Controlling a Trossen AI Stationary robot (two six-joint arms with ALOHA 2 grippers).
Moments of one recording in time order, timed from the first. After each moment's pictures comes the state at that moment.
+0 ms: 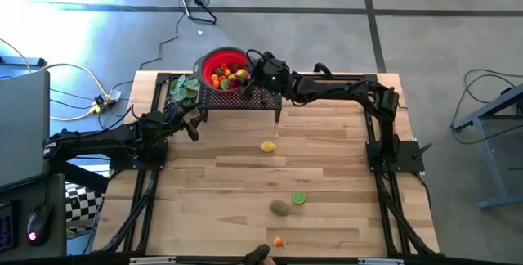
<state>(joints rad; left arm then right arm) 0.19 0.29 0.17 -0.05 -0.52 -0.14 -0.36 1.98 1.49 0.30 0.18 -0.05</state>
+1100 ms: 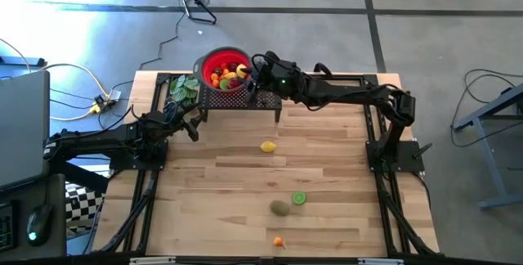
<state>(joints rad) 0.19 0.29 0.17 -0.05 -0.52 -0.14 -0.27 1.81 1.49 0.18 0.18 -0.14</state>
